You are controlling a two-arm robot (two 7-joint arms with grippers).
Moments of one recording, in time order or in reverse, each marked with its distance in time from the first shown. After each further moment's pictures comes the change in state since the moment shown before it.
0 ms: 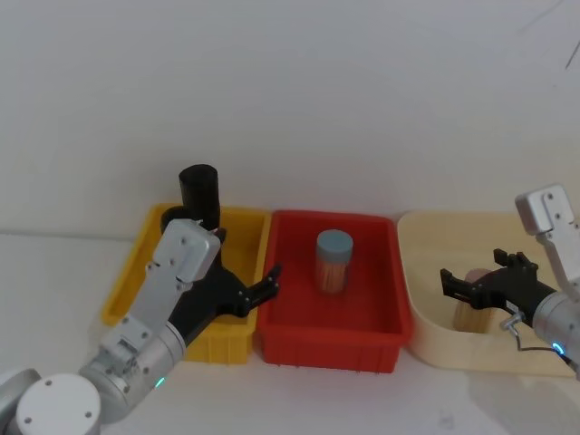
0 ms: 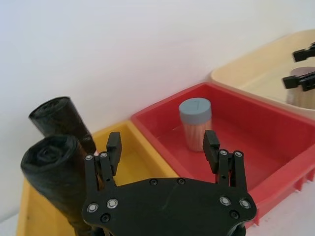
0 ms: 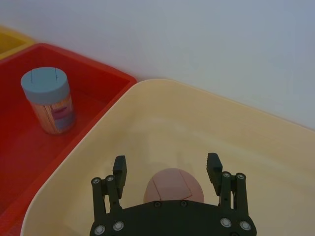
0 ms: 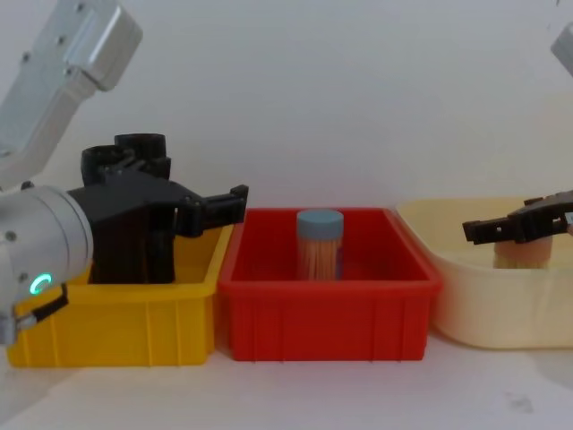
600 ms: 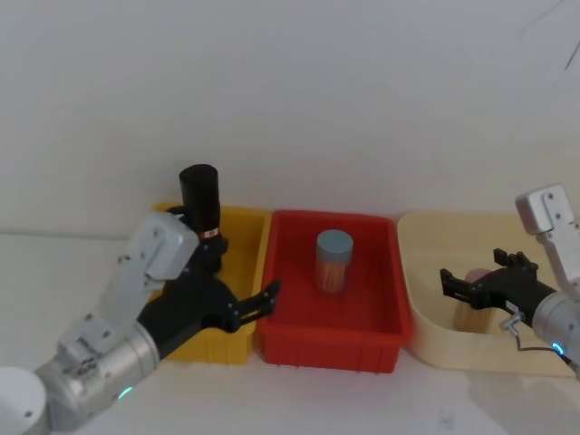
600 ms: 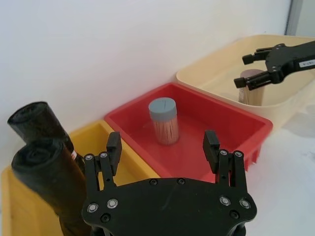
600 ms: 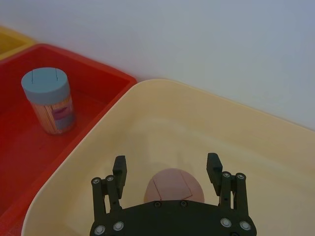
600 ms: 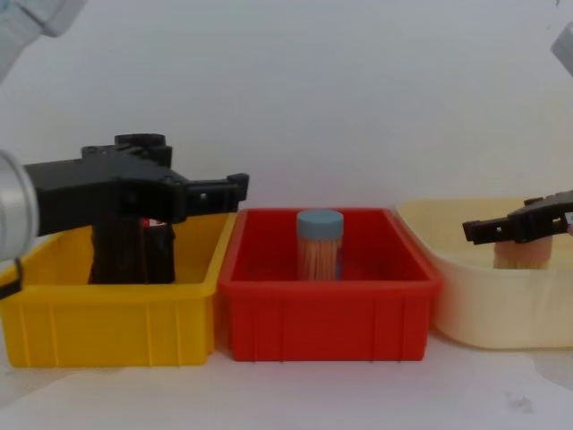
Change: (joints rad) left arm 0.073 0.106 -0.066 -0.172 -0.122 0.111 -0.142; right arm -0.001 0.000 0.000 -0.001 0.000 0.000 0.000
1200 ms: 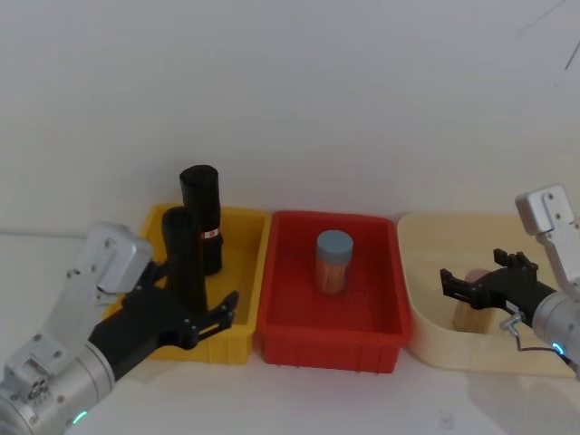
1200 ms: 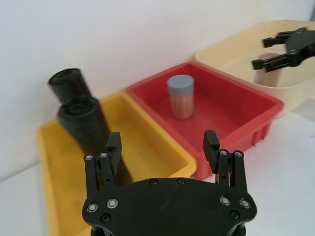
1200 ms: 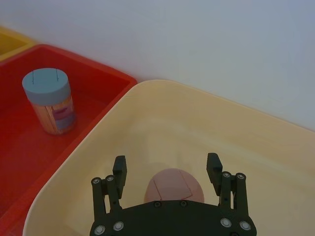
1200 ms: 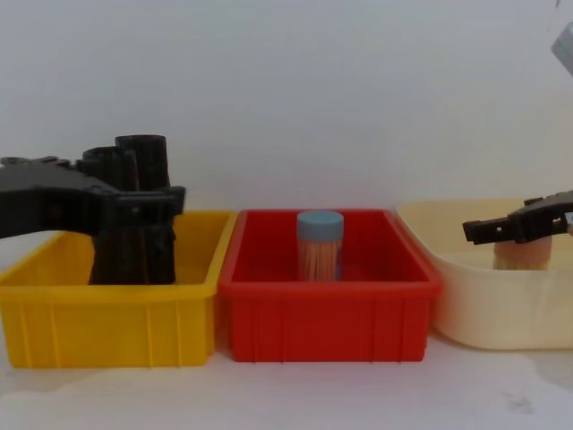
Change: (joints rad) left arm 0.152 0.052 -0.108 -0.145 -0.028 0.094 0.074; right arm 0.000 0.000 0.000 0.000 0.000 0.000 0.000
